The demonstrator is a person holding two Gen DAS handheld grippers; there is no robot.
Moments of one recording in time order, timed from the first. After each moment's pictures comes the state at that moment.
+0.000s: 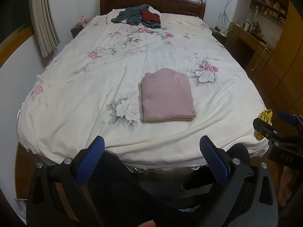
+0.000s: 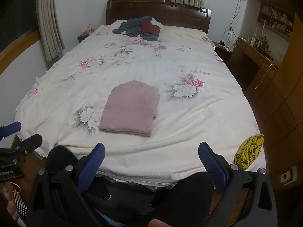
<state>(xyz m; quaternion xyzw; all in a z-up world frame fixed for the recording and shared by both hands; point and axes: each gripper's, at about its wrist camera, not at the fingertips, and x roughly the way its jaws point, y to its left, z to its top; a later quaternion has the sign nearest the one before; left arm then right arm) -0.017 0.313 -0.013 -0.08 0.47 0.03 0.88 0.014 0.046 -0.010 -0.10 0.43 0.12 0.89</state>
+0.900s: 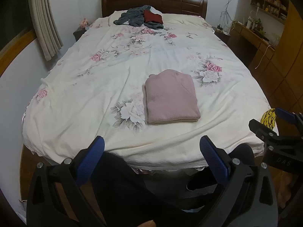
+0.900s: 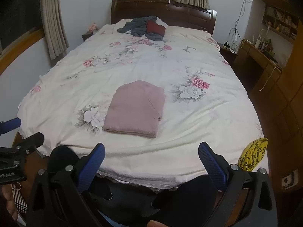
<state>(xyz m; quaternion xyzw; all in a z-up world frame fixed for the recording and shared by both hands) -0.017 0.312 -0.010 -0.07 0.47 0.05 0.88 0.018 0.063 -0.012 -0.11 0.43 0.14 0.88</state>
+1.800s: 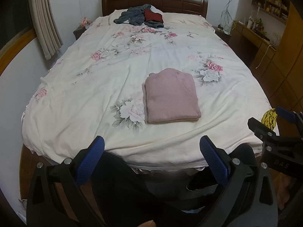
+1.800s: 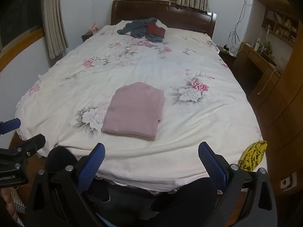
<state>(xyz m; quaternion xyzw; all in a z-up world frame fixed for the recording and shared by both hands) -0.014 0.316 -0.014 -0.07 0.48 0.05 0.88 0.020 0.067 -0.015 -0.11 0.42 0.13 0.89</state>
